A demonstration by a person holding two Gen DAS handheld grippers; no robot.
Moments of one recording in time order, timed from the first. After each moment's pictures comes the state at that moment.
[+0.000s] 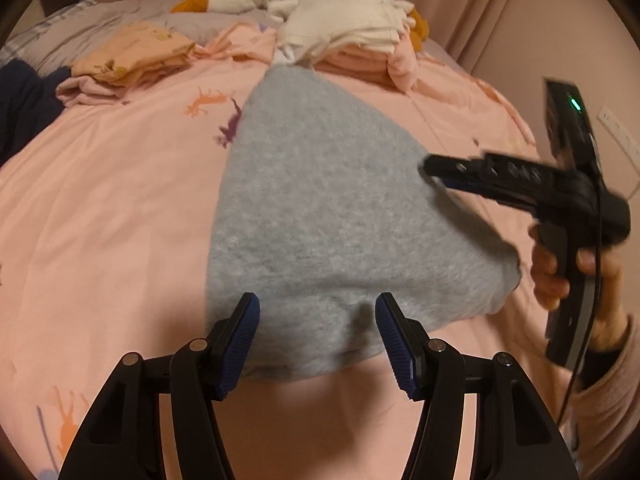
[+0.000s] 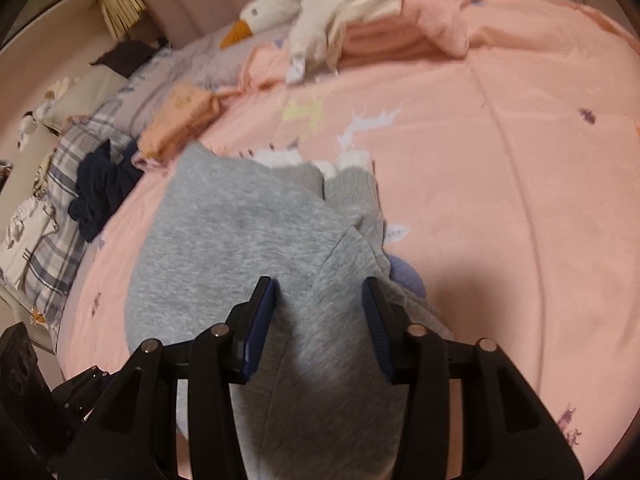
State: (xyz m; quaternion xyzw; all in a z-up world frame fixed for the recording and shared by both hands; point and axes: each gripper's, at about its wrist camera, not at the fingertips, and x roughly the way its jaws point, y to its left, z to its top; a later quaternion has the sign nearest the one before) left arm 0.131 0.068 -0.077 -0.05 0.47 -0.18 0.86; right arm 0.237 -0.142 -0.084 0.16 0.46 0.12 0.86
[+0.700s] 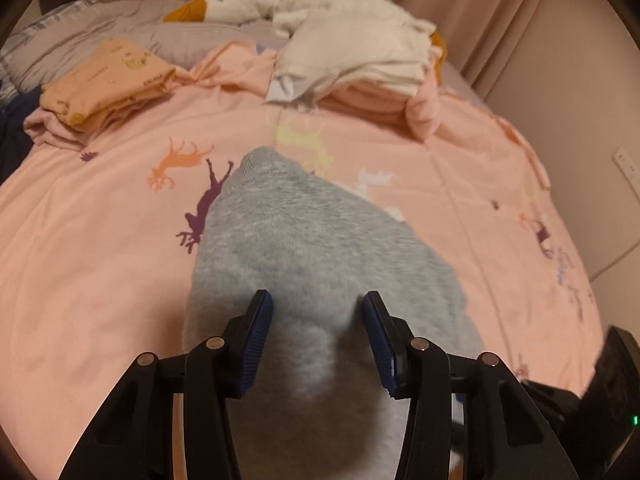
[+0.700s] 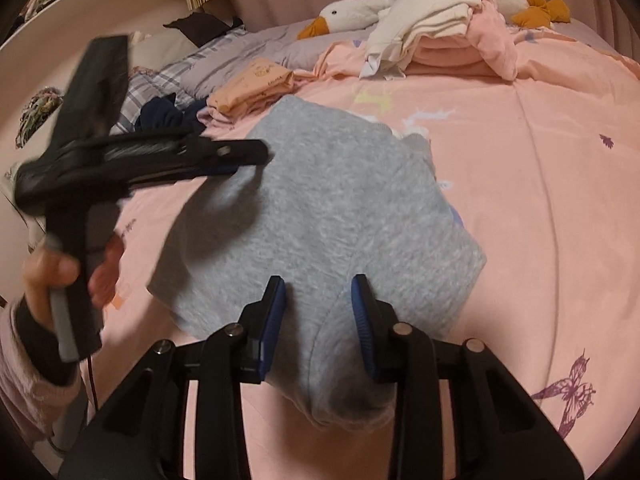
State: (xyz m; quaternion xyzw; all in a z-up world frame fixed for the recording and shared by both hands) left arm 0.235 0.034 -0.072 -0.08 0.48 -0.17 0.86; right arm 0.172 -0.125 -0.094 0.09 0.43 0.21 0.87
